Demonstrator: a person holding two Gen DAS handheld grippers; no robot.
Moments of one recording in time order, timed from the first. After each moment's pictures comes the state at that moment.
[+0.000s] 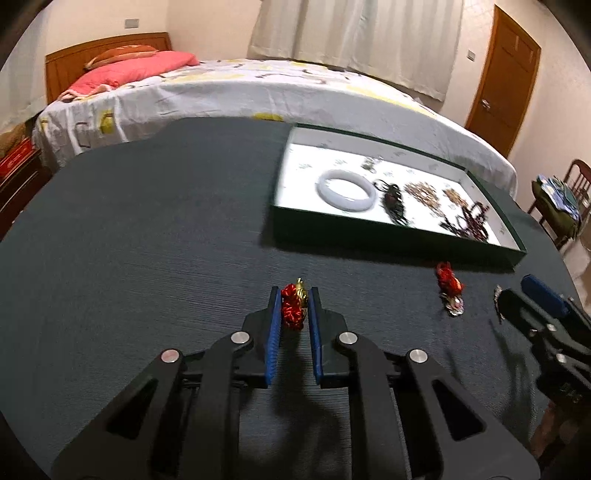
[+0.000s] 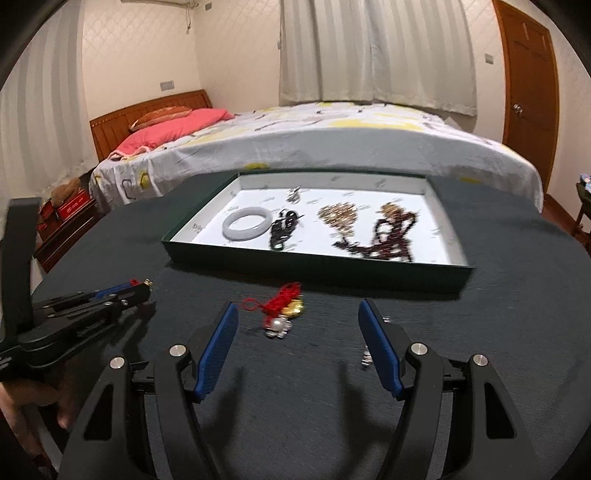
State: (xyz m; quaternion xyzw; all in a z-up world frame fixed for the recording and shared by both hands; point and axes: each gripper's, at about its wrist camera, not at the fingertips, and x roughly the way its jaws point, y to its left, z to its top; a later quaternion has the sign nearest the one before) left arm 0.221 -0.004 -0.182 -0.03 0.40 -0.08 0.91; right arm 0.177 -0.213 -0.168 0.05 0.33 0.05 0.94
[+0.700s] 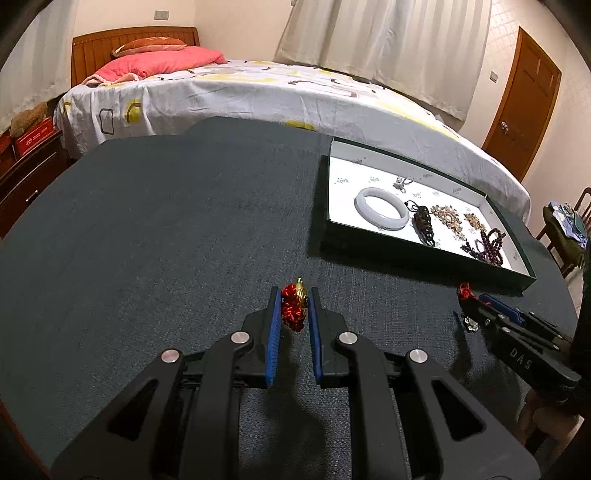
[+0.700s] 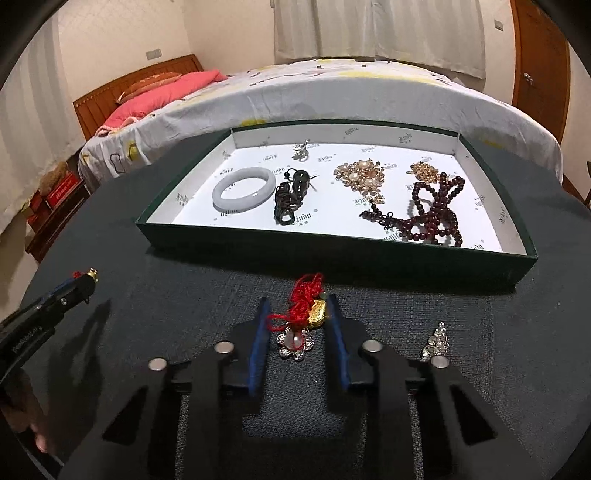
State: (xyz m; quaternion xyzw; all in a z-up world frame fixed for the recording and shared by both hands) left arm 0.220 0.027 -0.177 -0.06 0.39 -0.05 0.92; right arm 0.219 -0.201 -0.193 0.06 0.41 0.06 0.91
